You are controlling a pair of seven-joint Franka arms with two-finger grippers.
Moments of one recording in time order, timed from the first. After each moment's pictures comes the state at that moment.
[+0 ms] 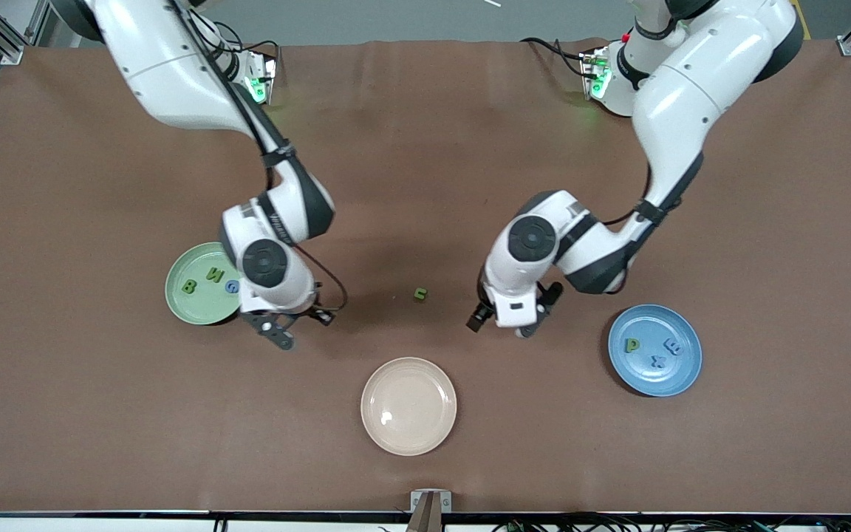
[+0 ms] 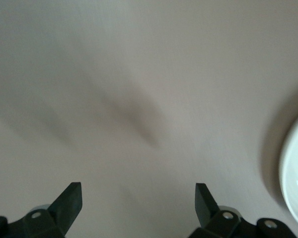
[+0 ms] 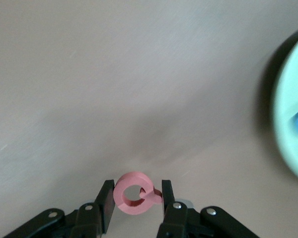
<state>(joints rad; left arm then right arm) -0.12 0.84 -0.64 -1.51 0.51 2.25 -1.83 0.34 0.60 0.04 -1.71 -0.07 2.22 1.00</state>
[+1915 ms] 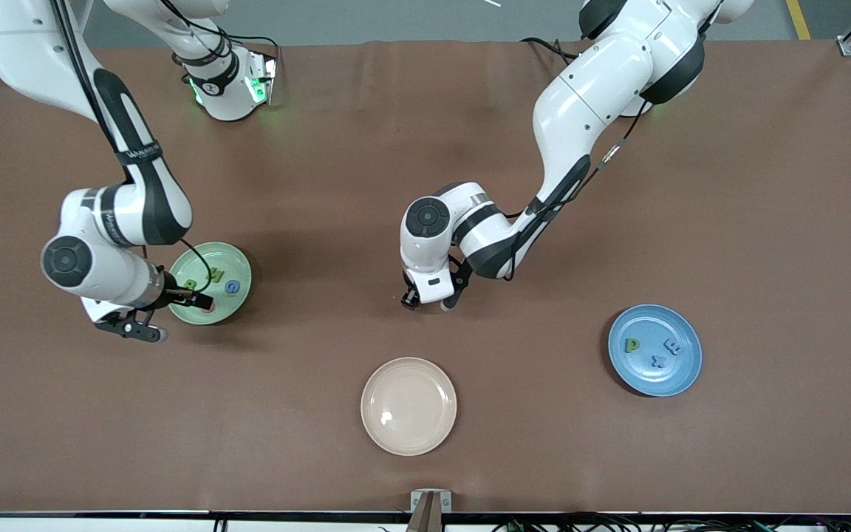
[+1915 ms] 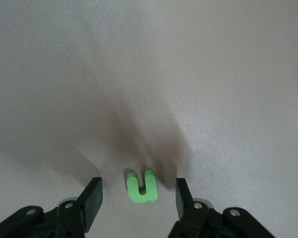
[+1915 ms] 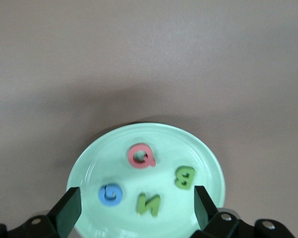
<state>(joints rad) -0.50 1.01 -0.41 -1.26 0.42 2.28 -2.09 -0.02 0.39 0.07 -1.88 -0.07 2.13 0.29</state>
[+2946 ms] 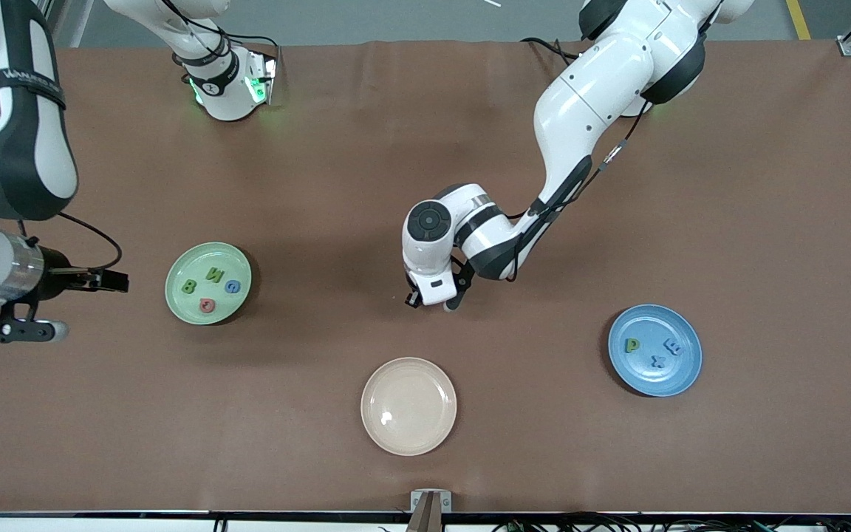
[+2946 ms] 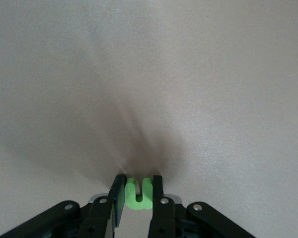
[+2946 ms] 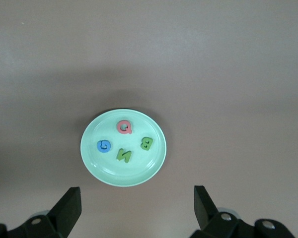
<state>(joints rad) -0.50 1.01 -0.41 -1.26 0.40 2.26 -2.07 -0.04 0.37 0.05 -1.38 -0.07 1.58 0.06</state>
